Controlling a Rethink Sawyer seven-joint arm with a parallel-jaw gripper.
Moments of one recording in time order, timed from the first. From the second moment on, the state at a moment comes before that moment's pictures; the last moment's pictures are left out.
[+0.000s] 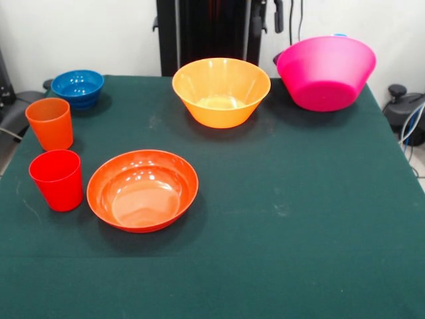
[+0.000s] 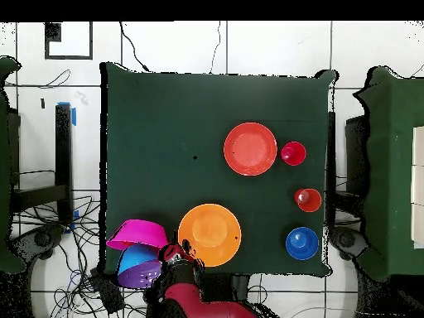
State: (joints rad) arm -0.34 -0.94 0.07 2.56 -0.33 -0.56 2.70
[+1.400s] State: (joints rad) arm -0.28 -0.67 0.02 2.57 -0.33 -0.74 2.70
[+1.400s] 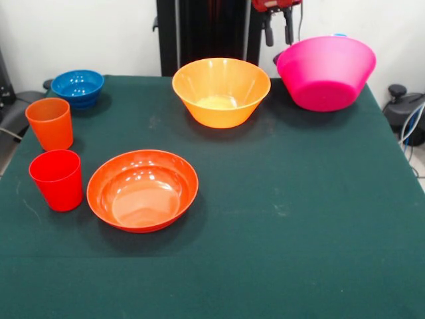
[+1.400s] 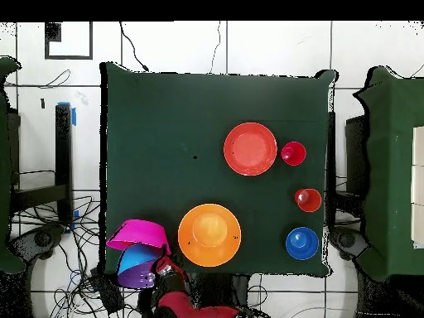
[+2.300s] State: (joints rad) arm -0.18 -0.53 -0.02 2.60 -0.33 -0.95 2.70
